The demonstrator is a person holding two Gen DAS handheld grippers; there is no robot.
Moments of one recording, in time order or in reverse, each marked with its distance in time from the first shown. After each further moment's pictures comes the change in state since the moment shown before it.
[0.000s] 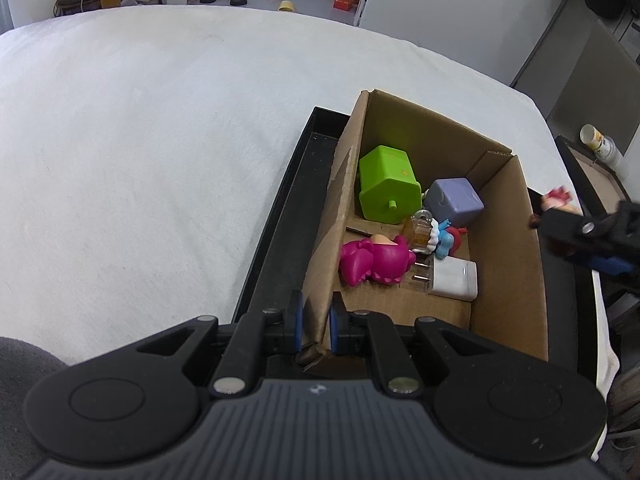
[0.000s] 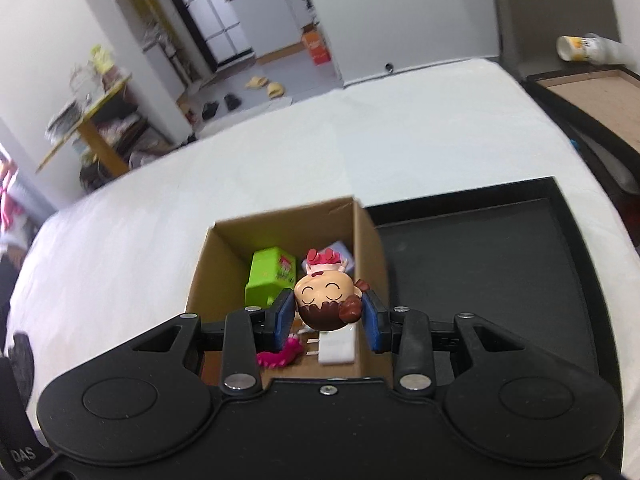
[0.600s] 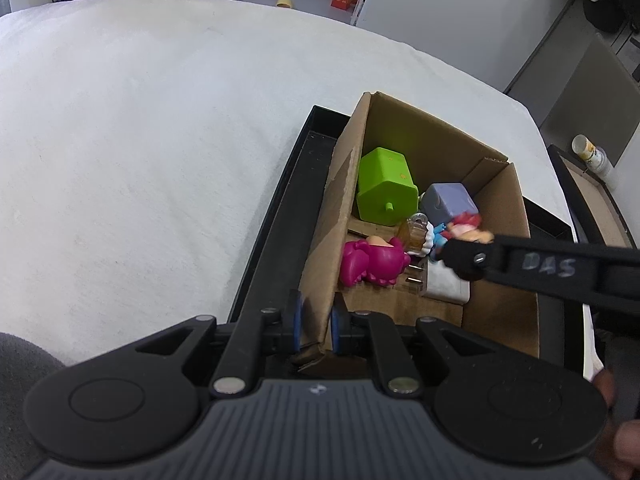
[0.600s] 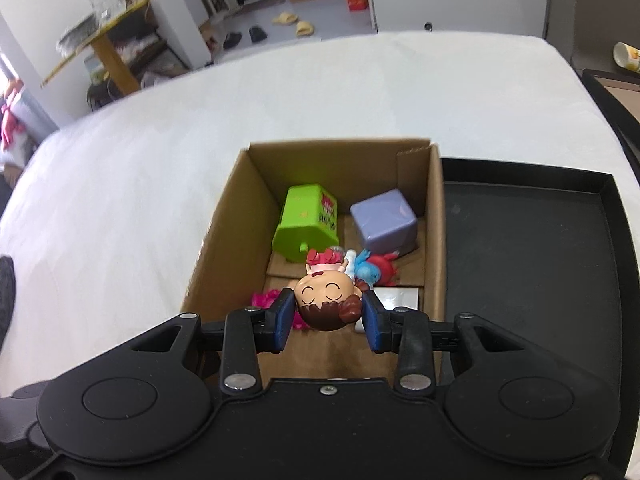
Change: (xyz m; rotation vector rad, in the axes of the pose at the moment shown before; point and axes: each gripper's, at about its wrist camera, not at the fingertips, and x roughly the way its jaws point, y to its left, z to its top) left arm 0.001 0.011 0.002 -0.031 0.007 -0.050; right arm 0.036 0.050 -0.008 -0.160 0.176 -0.017
